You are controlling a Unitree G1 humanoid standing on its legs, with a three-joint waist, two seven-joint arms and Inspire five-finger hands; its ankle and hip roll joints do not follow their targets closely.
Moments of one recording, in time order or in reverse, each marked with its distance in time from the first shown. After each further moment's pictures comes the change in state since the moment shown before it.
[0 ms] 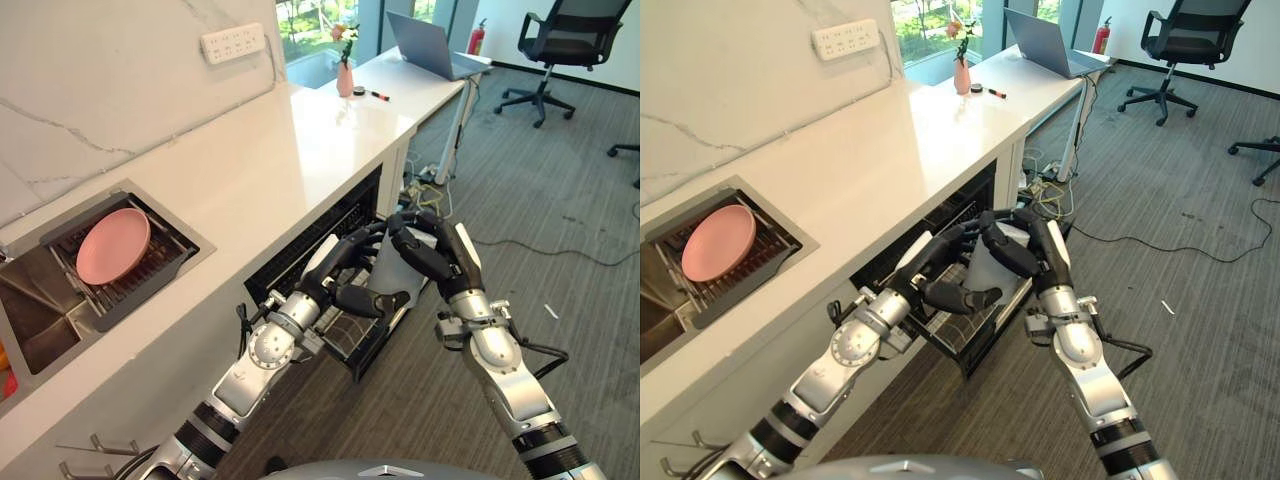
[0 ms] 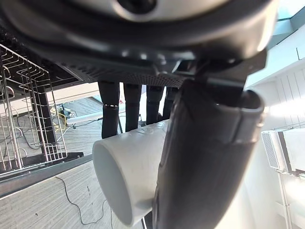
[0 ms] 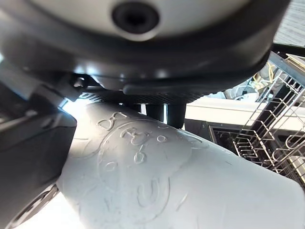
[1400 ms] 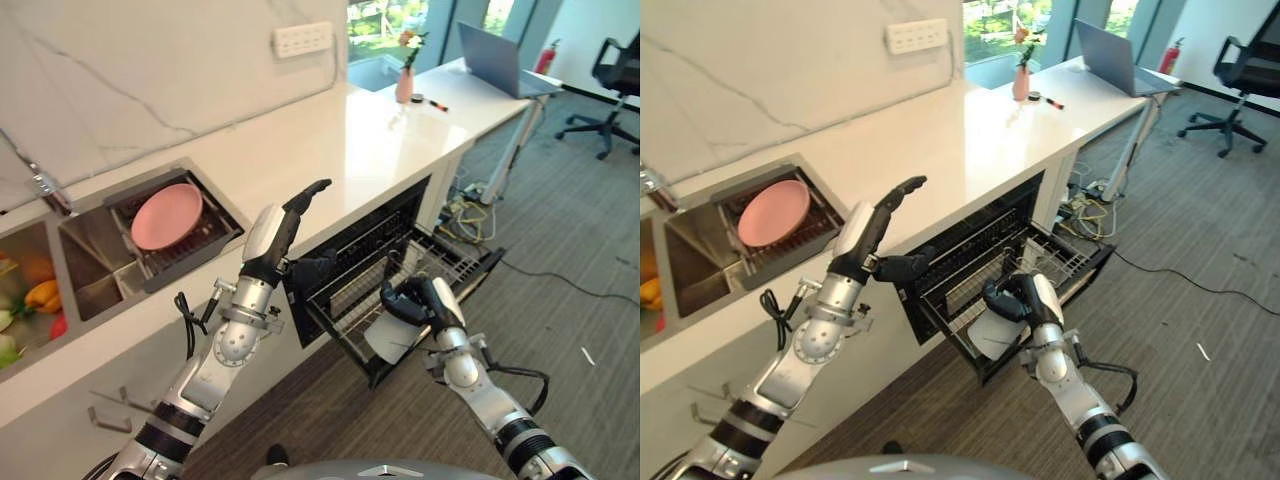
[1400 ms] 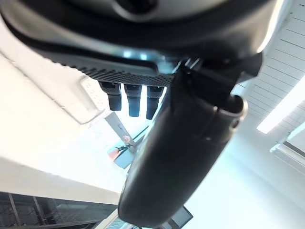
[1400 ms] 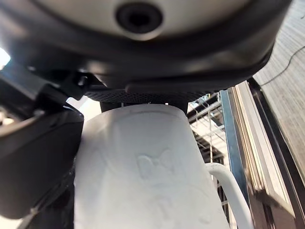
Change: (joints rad) left arm 0.057 0.123 0.175 -0.031 0.358 -0.116 0.256; right arm -0.121 0.042 0.188 0.576 -0.315 0.038 -0.207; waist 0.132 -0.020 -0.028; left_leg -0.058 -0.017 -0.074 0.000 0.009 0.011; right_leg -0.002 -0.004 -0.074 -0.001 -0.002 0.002
